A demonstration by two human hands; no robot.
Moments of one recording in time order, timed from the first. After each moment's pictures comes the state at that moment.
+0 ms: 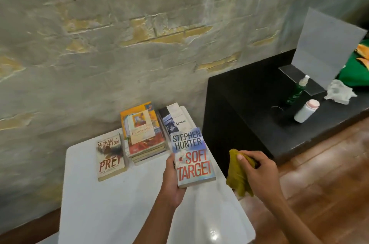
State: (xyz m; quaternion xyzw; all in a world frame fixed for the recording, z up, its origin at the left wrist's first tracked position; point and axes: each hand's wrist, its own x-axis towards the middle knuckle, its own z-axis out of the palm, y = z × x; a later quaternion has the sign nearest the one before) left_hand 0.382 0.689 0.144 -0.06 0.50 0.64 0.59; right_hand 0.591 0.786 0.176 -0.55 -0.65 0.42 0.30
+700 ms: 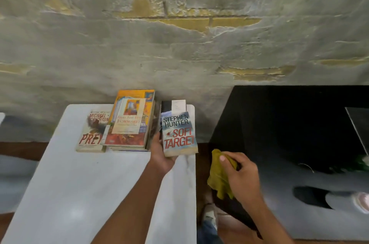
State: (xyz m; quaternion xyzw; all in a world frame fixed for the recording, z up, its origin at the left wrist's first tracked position) left_hand 0.338 0.850 0.078 -0.25 0.38 0.79 0.42; right_hand 0.537 0.974 0.131 -0.42 -0.70 0.55 0.17
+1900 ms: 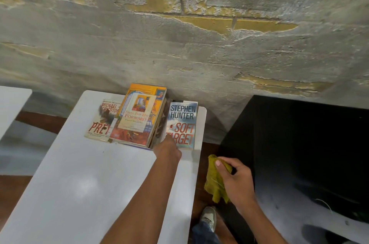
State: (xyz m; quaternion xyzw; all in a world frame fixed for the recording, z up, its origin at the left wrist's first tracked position) left_hand 0.319 0.897 0.079 -0.48 0.53 0.66 0.24; right_hand 0.503 1.008 0.092 -0.39 -0.68 0.62 0.06
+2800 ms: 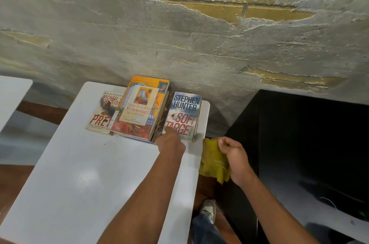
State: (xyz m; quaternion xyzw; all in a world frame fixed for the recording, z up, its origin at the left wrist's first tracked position) left_hand 0.317 0.905 0.082 -0.45 0.64 0.58 0.23; right_hand 0.454 1.030 0.085 -0.39 -0.52 0.76 -0.03
